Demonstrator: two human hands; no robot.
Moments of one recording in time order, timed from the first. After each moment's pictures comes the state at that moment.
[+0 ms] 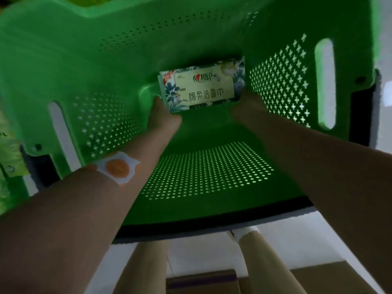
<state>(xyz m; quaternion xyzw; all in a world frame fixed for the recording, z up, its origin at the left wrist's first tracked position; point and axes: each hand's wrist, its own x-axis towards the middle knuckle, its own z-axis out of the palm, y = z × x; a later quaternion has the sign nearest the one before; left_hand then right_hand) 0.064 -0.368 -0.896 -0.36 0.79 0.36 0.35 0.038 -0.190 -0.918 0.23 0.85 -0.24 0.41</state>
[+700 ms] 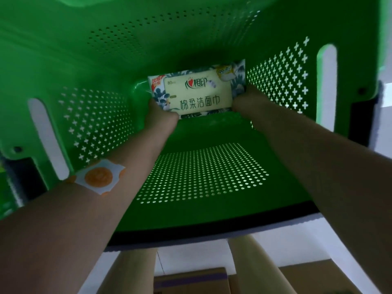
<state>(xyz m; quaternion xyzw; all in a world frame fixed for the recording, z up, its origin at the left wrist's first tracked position) 0.060 -0.362 -0.893 -0.40 0.73 0.45 0.32 0.017 -0.184 -0.892 0.24 0.81 -0.28 0.45</state>
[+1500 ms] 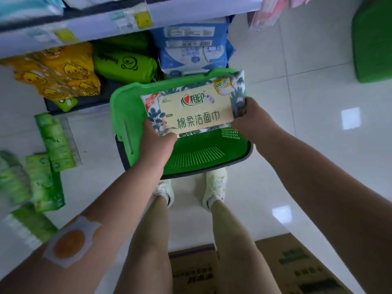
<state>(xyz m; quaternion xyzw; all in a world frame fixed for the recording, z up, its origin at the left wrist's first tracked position) 0.097 -0.358 -0.566 -0.36 0.73 0.52 0.24 0.052 -0.180 -0.541 0.25 0.83 -0.37 0.34</state>
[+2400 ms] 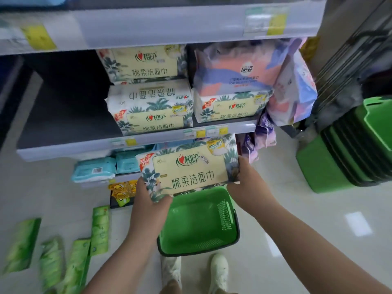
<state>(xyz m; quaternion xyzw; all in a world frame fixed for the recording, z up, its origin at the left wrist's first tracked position) 0.099 -0.419 -0.207 -0.28 0.76 0.58 0.06 0.056 -0.235 -0.175 0.09 0.89 -0.41 0.18</state>
